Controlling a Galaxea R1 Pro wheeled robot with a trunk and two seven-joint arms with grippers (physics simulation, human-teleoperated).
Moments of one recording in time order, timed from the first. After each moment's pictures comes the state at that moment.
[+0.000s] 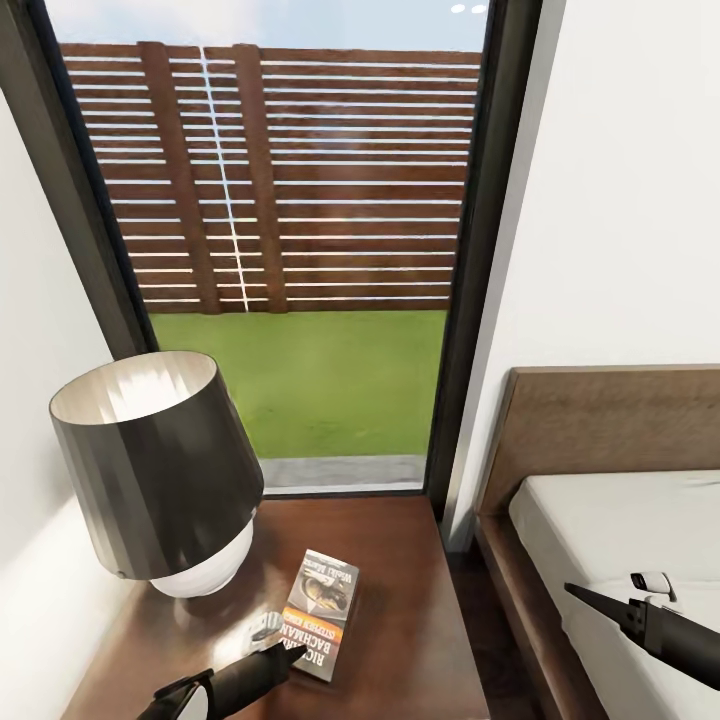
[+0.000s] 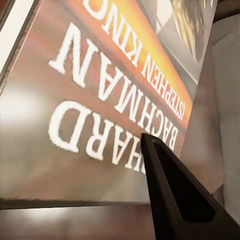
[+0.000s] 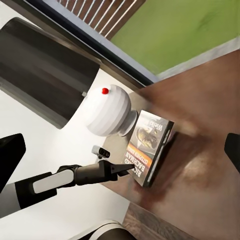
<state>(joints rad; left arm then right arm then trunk) -0.39 0.02 0.03 -0.45 0.37 0.29 -0.69 -0.05 -0.47 -0.35 -1.28 -0.59 0.76 1.27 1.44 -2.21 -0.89</state>
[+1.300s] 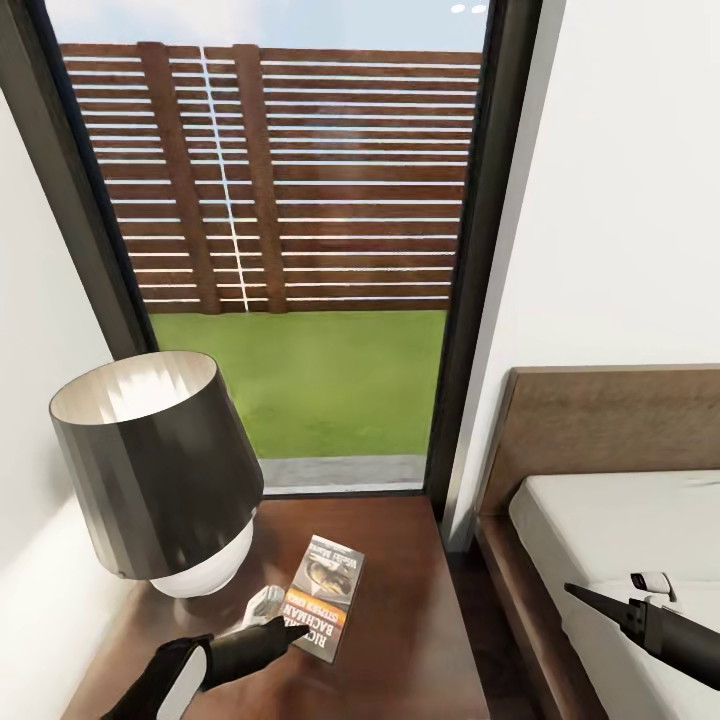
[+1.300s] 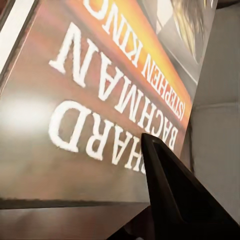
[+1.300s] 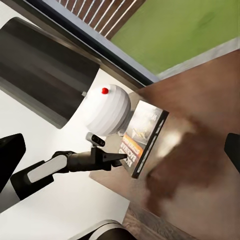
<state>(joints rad) -0.39 0.04 0.03 -0.64 0.38 0.57 -0.69 -0.05 -0.47 -0.35 -1.28 -0.59 0.76 1.27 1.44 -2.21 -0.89</state>
